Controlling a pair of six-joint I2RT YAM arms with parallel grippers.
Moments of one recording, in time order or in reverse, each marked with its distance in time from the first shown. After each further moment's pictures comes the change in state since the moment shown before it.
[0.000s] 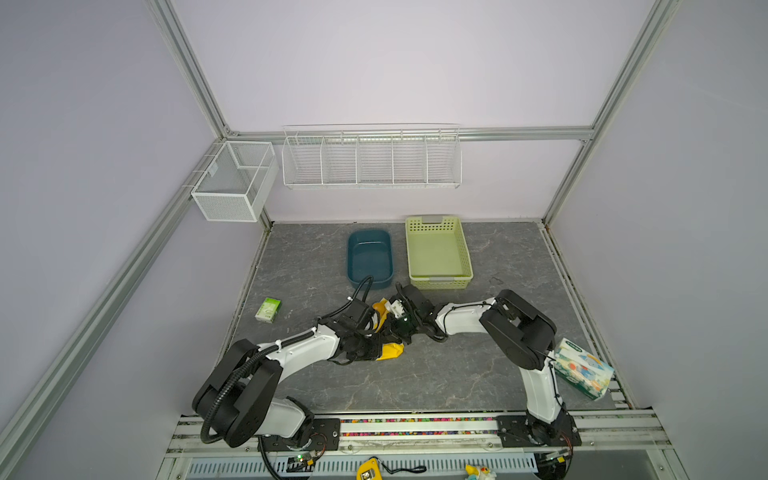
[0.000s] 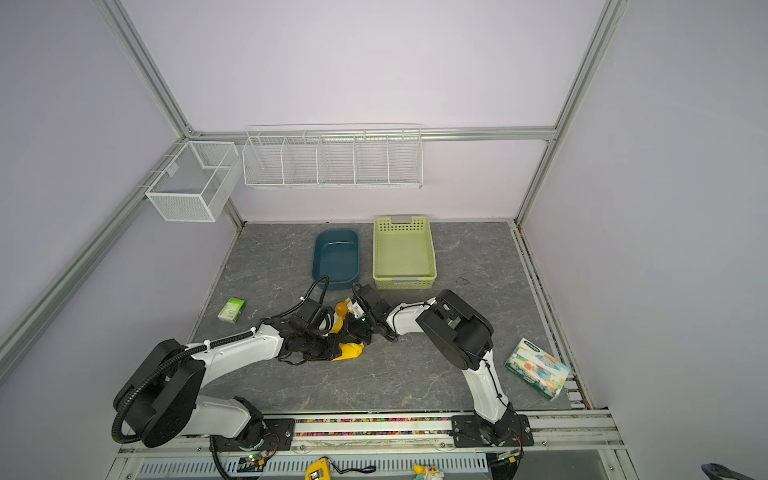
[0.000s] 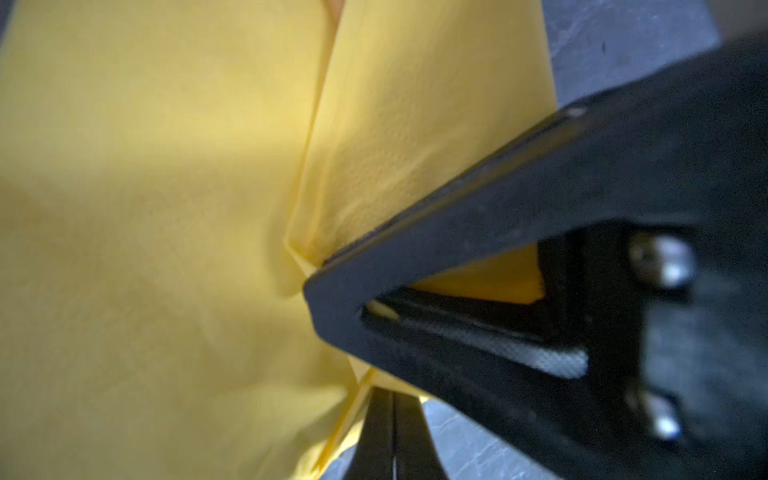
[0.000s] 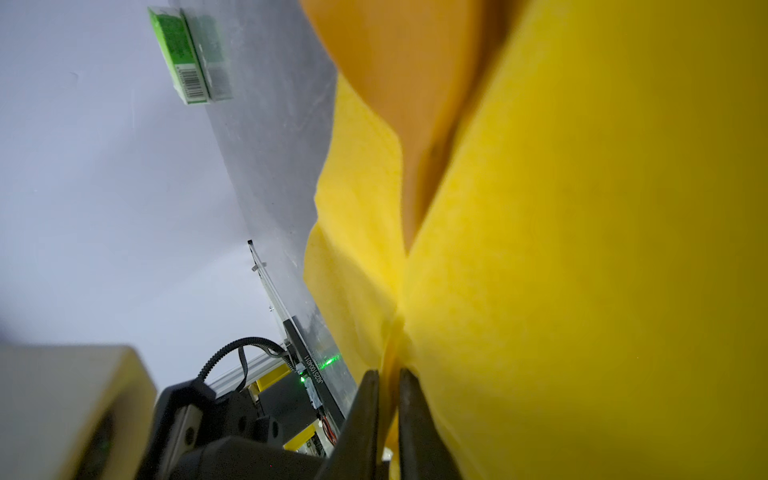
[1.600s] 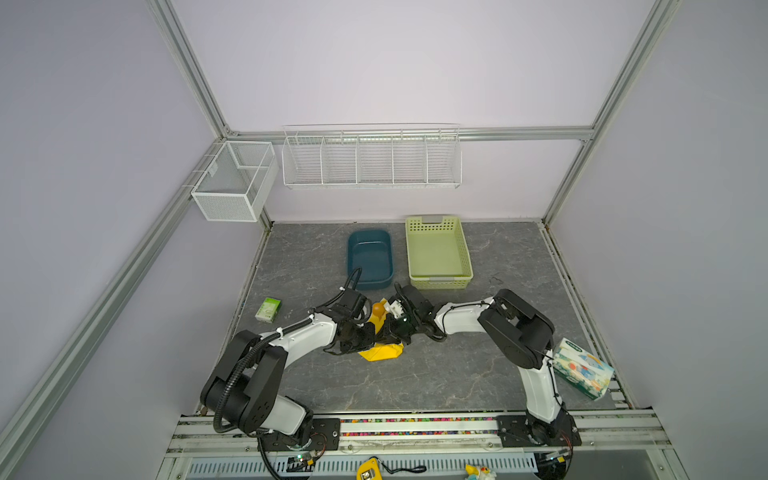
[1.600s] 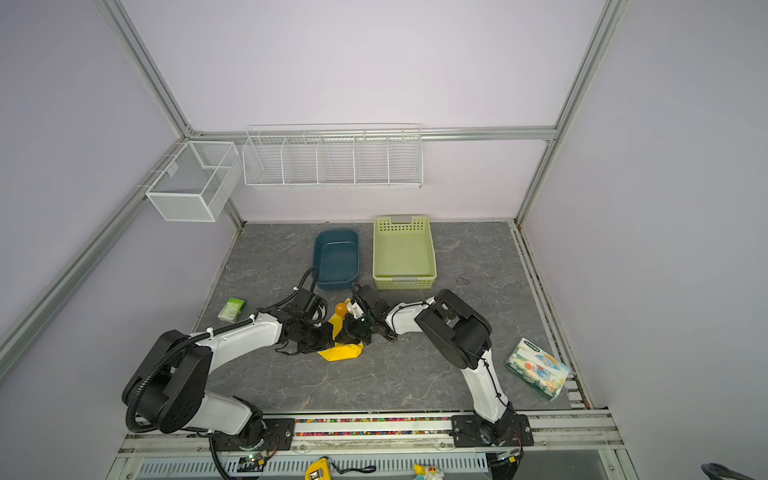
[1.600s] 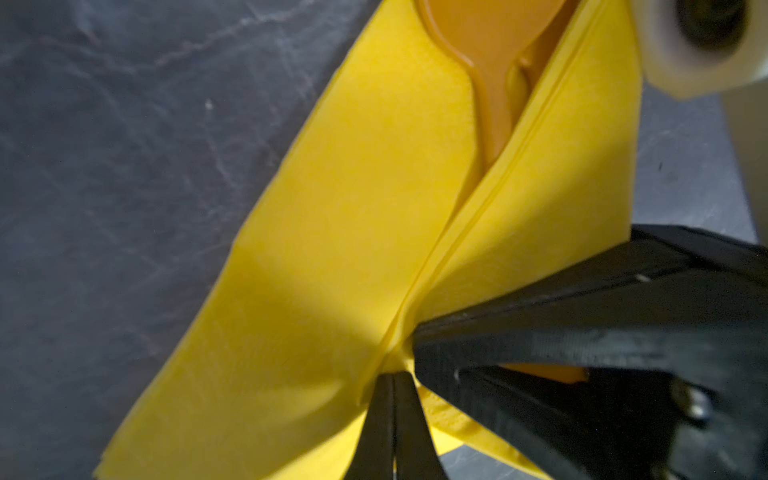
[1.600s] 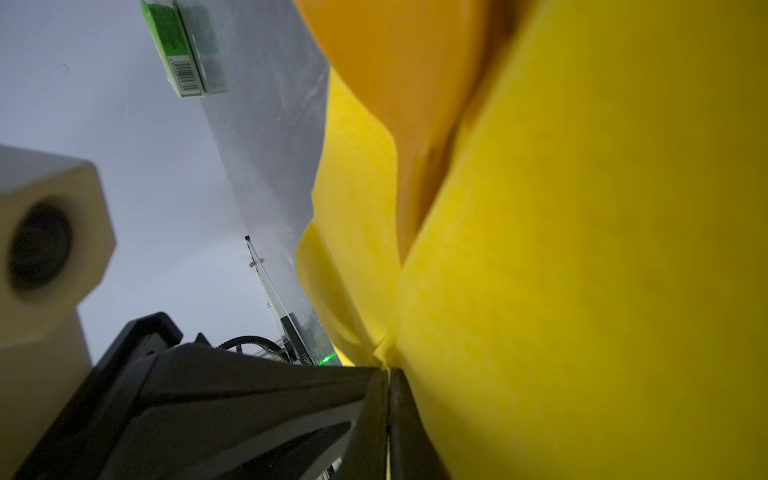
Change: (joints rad) left arm 0.117 0.083 0.077 -0.071 -0.010 -0.033; right arm 0.000 0.010 0.010 -0.021 -0.006 -0.027
